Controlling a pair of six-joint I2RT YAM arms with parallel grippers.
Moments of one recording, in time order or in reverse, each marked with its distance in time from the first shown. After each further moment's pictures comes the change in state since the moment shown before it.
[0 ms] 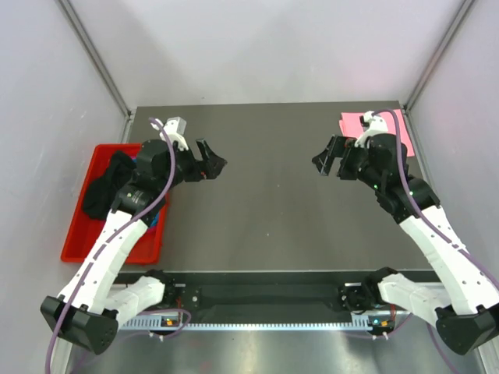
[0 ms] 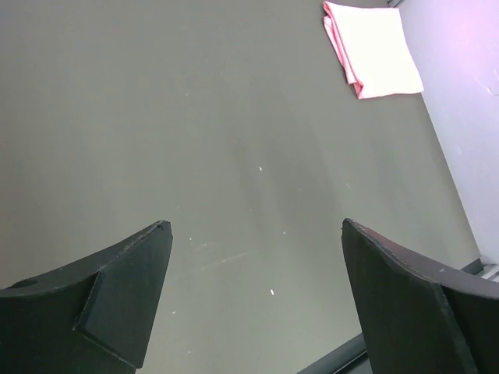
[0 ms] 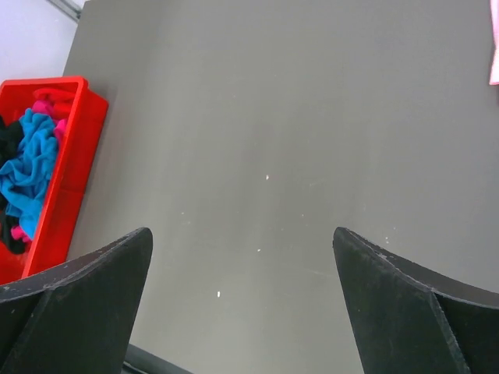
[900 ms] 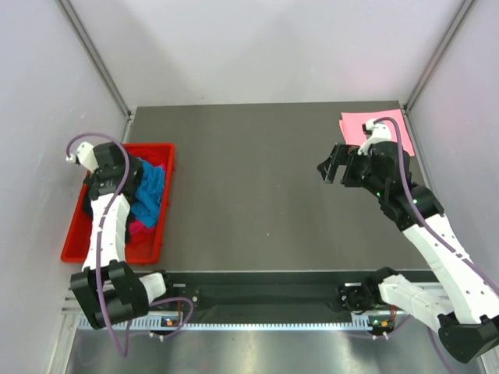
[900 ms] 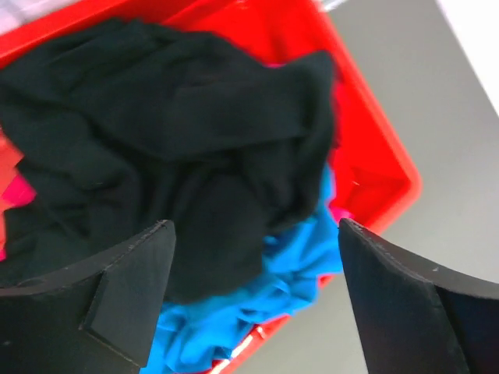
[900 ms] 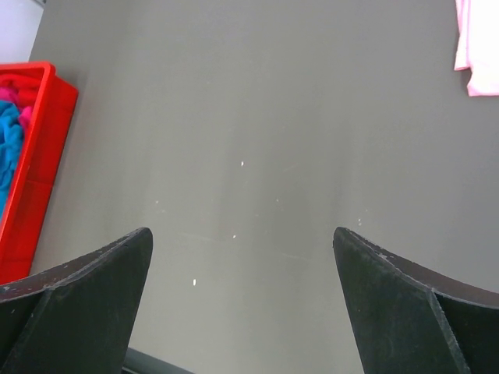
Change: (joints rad) left arm 0.612 0.175 -0.078 0.000 -0.515 -0.204; right arm 0.000 -0.062 -0.044 -0.047 0.053 -0.040
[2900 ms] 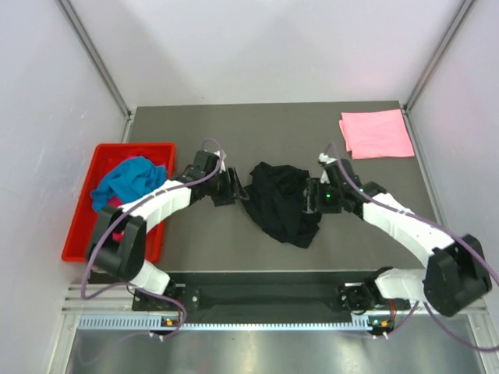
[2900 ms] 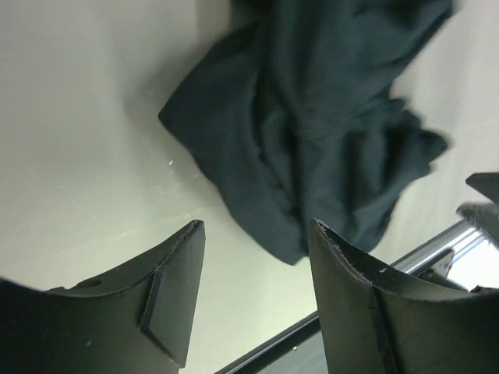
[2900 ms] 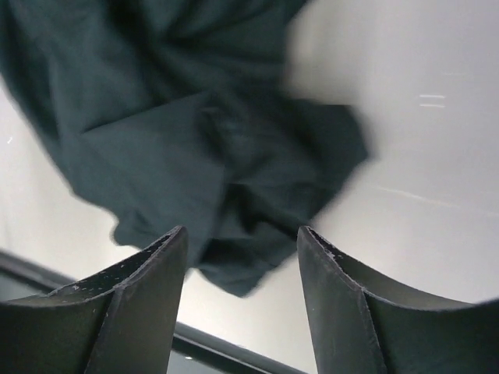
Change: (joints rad) left arm -0.684 0.309 -0.050 0.111 0.641 -0.002; right arm 0.043 0.288 -0.259 0.073 -0.119 0.024
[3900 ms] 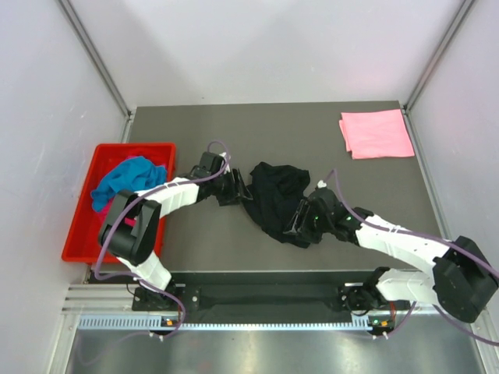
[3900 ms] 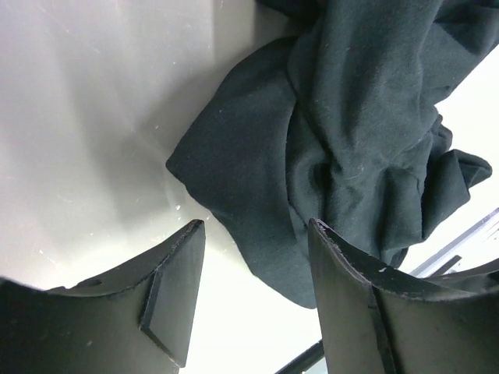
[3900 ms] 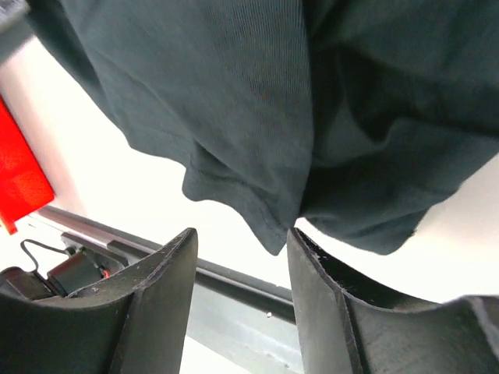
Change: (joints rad) left arm -0.001 0.177 -0.010 0.141 0.048 -0.012; right arm 0.269 -0.043 -0.224 0.190 -0.013 0.631
